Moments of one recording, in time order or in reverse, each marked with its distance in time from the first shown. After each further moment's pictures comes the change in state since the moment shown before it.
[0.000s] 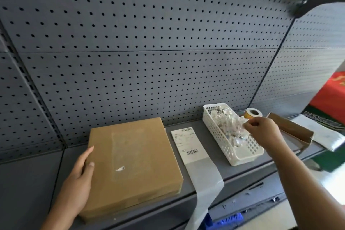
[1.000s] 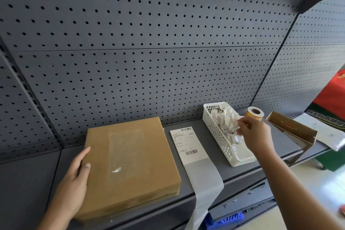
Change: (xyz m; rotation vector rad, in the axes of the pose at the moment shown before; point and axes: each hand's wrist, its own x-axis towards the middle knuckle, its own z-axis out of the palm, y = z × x) left_hand 0.003 -0.006 0.004 0.018 0.037 0.034; right_hand 0.002 0.011 0.034 0.144 0.110 -0.119
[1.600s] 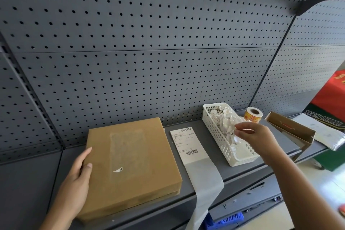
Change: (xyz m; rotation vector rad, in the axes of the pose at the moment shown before) left_hand -0.004 0.006 0.001 -0.030 -0.004 0.005; right_hand -0.013 -0.004 -0.023 0.191 -0.248 0.082
